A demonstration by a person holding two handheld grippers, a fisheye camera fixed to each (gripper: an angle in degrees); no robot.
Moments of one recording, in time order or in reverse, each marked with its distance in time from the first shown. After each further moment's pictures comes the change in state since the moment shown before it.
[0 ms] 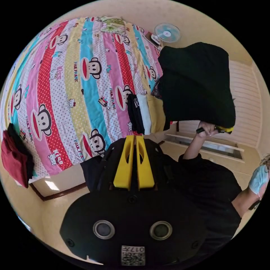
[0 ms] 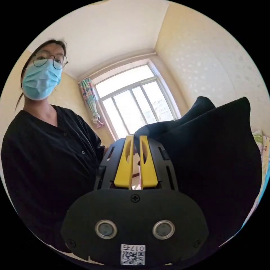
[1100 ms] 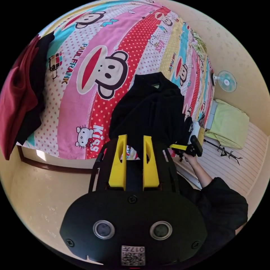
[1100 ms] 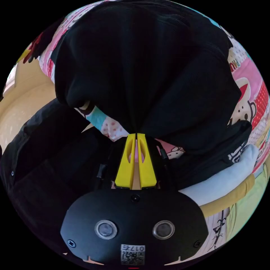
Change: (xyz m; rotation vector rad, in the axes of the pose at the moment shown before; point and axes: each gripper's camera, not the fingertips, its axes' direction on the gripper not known) left arm -0.289 -0.020 -0.052 0.063 -0.029 -0.450; right arm 0.276 0.242 0.440 -1.532 0.477 0.759
